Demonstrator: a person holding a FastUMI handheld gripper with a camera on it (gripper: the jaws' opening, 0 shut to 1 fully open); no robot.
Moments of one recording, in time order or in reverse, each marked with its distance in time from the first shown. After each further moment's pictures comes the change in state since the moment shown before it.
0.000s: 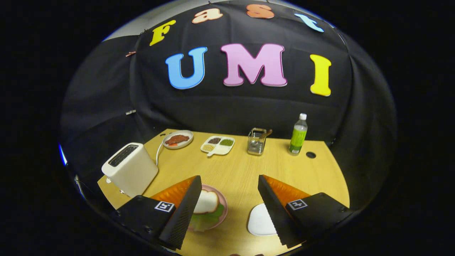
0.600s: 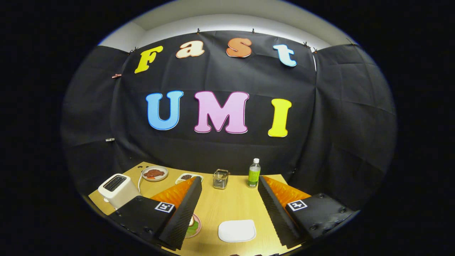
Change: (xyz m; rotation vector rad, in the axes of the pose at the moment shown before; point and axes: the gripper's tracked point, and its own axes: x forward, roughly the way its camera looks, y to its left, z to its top) arm -0.126 -0.043 0.106 -0.013 -0.266 -0.270
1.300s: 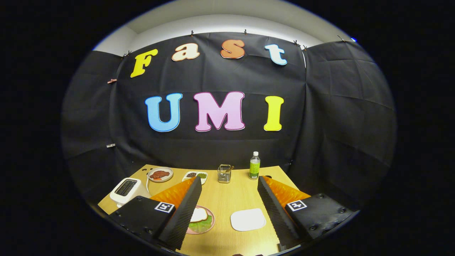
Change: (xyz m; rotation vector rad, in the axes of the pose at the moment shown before) arm -0.050 0.034 -0.010 0.070 0.042 -0.041
